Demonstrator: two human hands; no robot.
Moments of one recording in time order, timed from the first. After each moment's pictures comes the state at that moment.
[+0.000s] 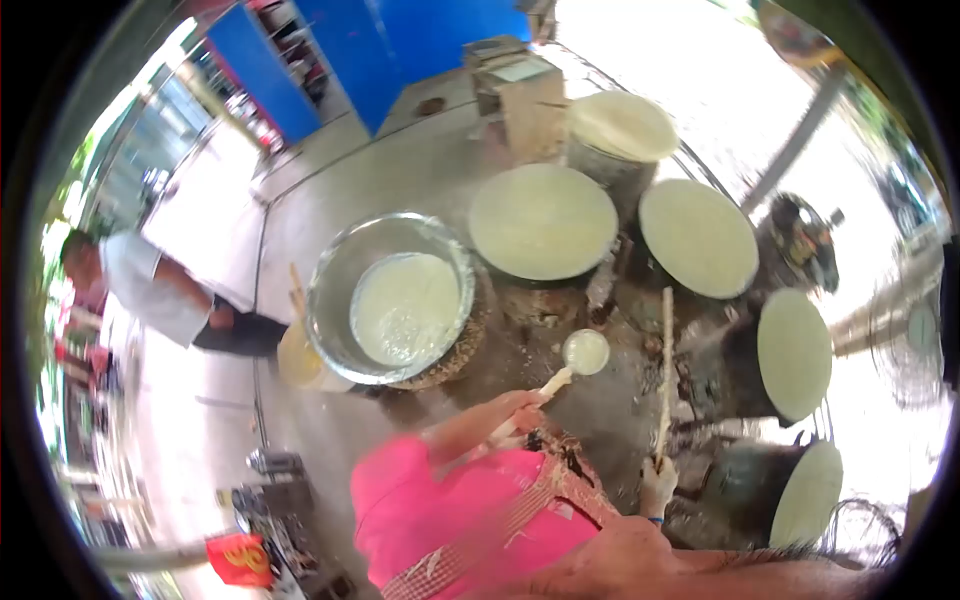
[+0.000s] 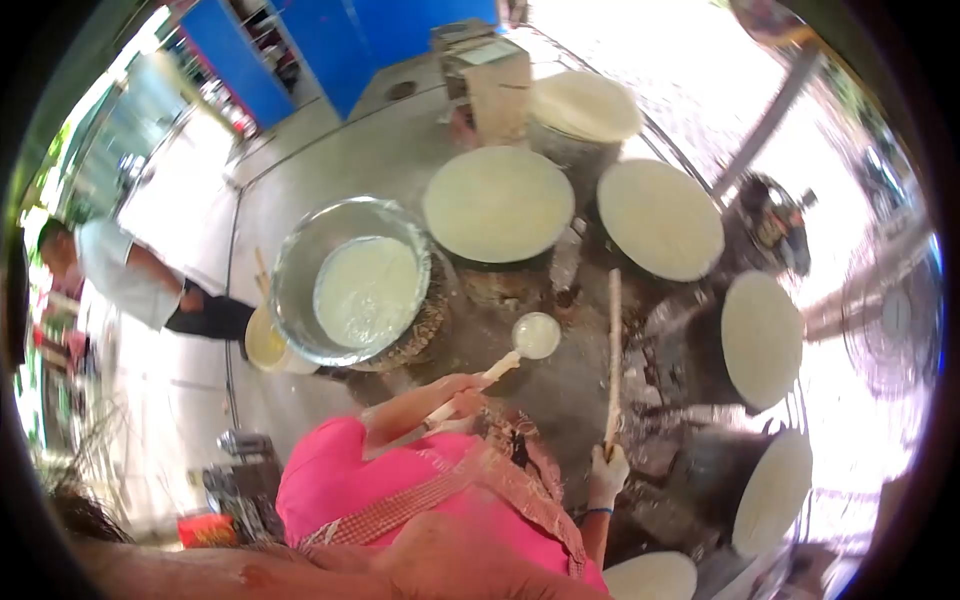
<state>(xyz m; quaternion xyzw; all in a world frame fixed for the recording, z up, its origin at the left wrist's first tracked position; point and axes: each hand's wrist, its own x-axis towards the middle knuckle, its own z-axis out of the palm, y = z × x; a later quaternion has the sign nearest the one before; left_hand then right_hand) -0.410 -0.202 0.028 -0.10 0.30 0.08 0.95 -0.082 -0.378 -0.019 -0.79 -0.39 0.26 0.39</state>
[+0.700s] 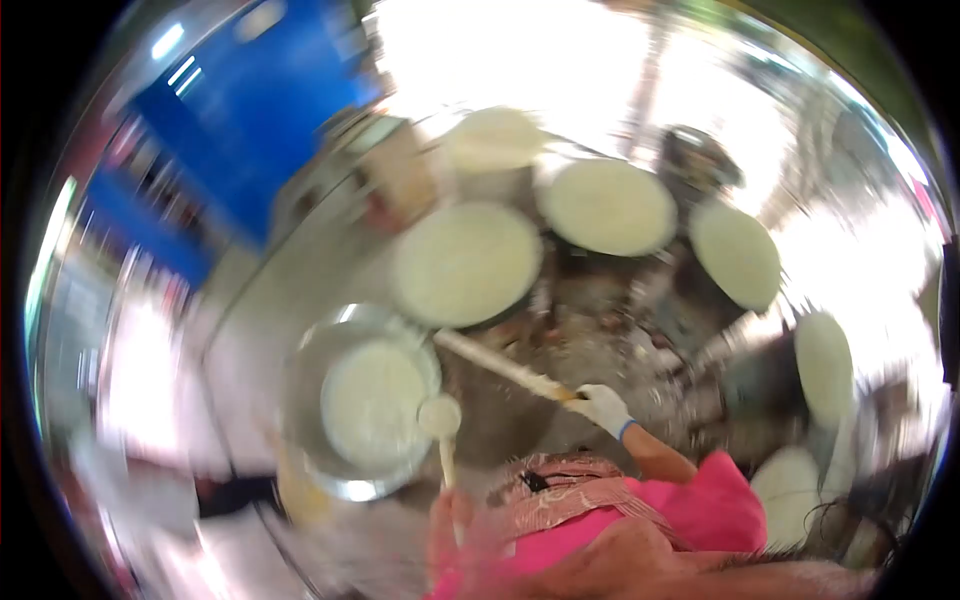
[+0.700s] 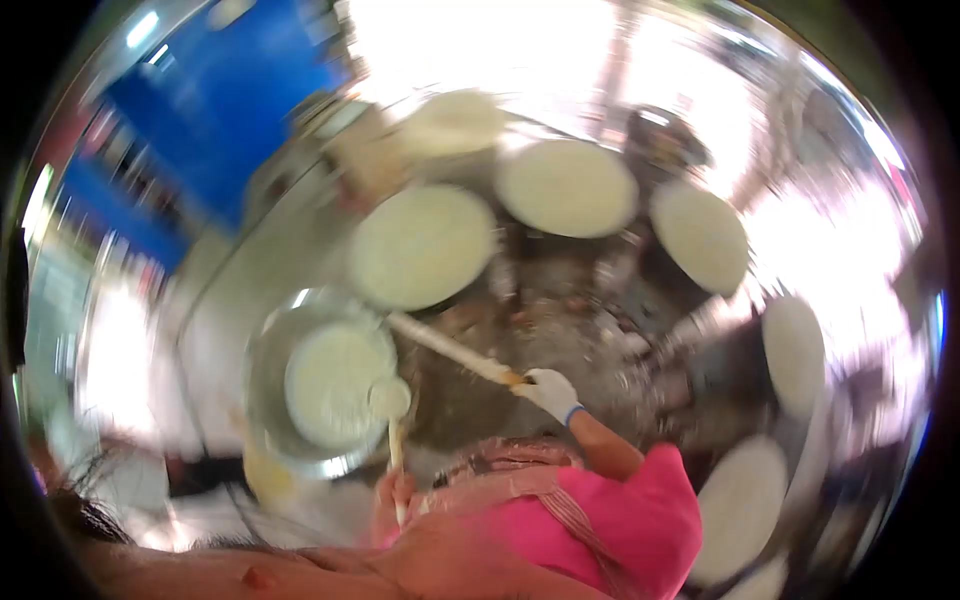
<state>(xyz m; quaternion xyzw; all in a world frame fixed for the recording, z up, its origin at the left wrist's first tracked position) -0.609 -0.293 -0.011 -0.05 0.32 0.34 0.88 -0.216 -0.228 0.006 -0.72 -0.52 0.40 0.20</state>
